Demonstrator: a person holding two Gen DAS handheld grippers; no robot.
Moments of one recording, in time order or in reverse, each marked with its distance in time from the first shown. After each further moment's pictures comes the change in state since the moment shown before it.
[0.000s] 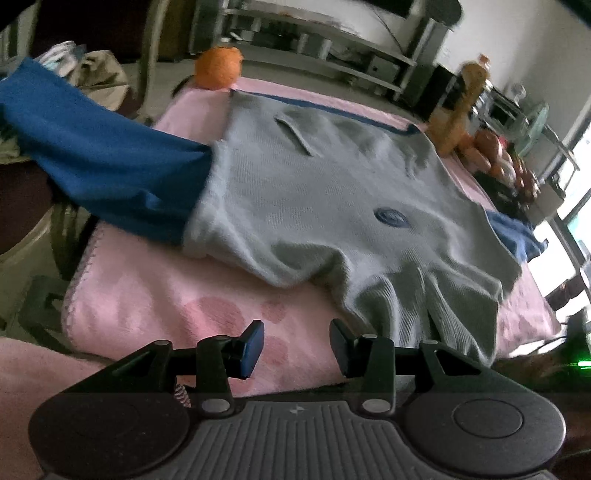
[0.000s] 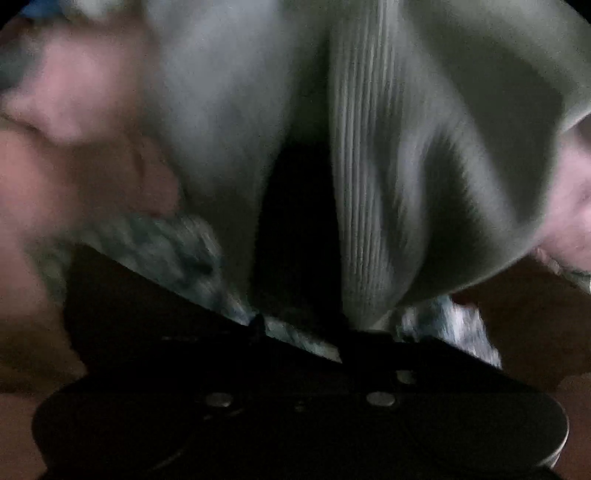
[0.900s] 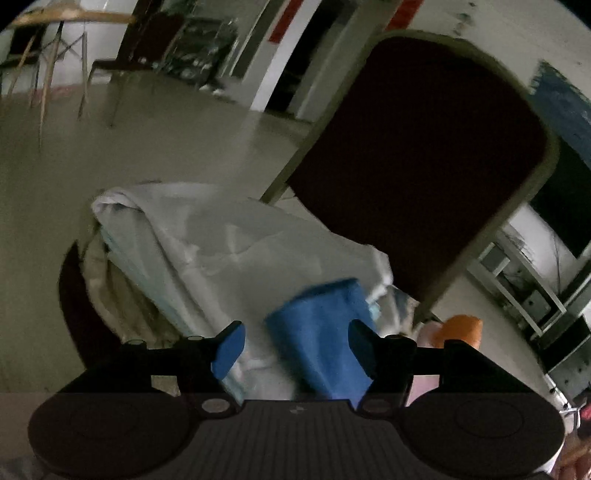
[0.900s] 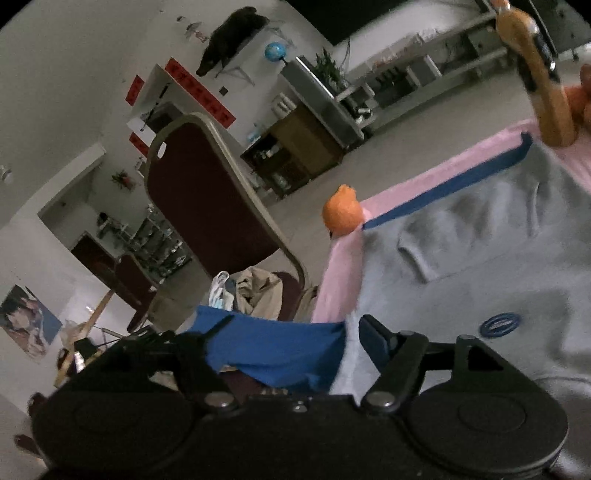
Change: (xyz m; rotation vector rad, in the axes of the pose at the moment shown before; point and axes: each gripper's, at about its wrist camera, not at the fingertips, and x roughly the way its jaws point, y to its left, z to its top) left arm -0.066 0.268 0.169 -0.569 -0.438 0.344; right arm -0.181 0.002 0.071 0.276 -0.865 0.560
